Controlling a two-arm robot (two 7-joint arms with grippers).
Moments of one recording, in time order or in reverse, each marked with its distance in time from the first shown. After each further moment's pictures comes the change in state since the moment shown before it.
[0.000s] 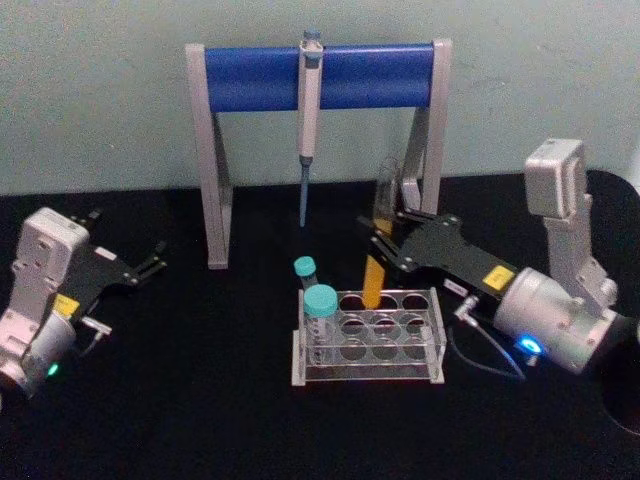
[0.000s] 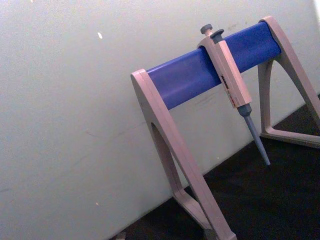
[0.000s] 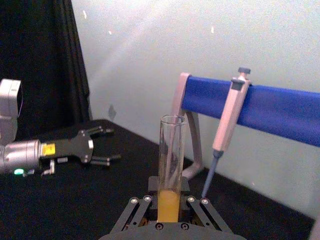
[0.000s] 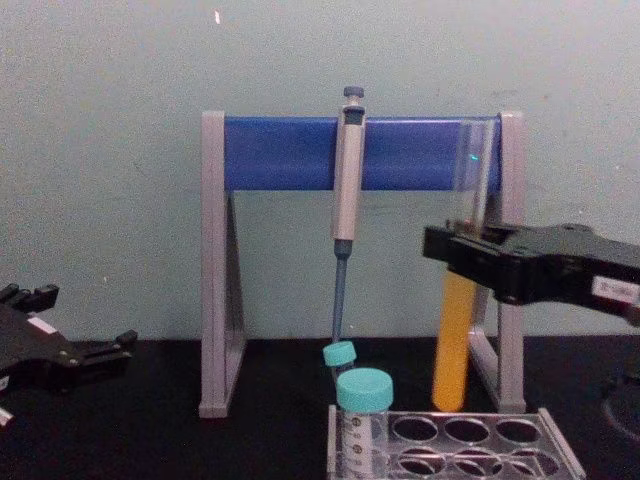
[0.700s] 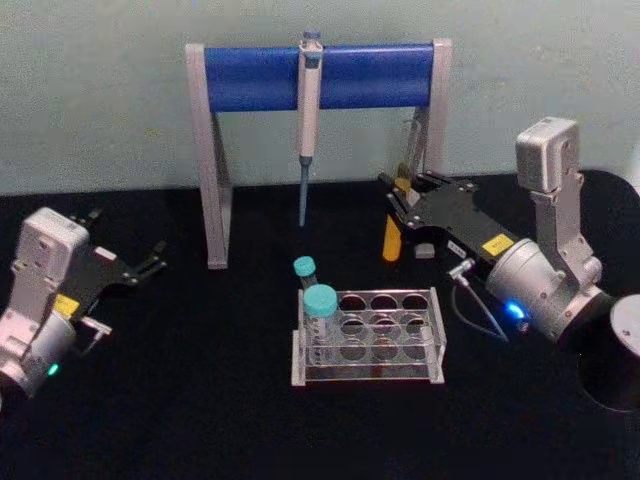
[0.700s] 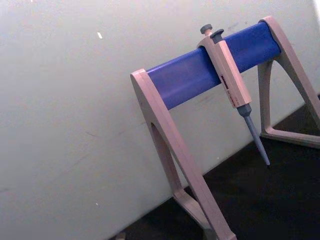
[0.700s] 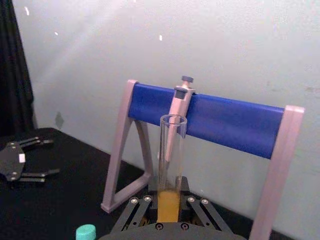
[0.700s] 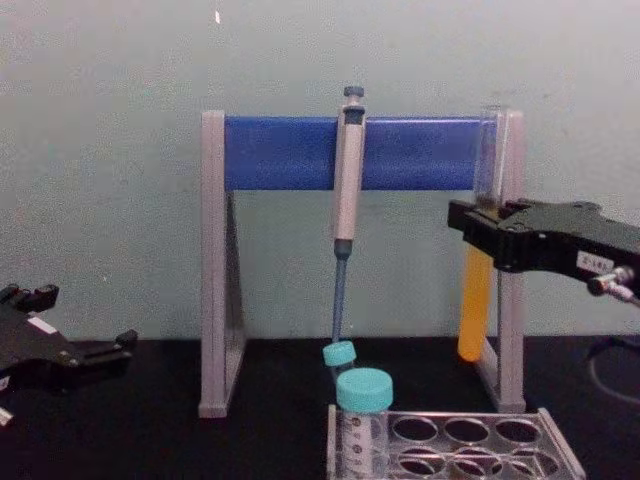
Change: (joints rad) left arm 0.000 0.000 0.000 0.000 0.000 0.000 0.000; right arm 0.070 -0.091 0.017 0.124 -0.113 -0.077 -0.130
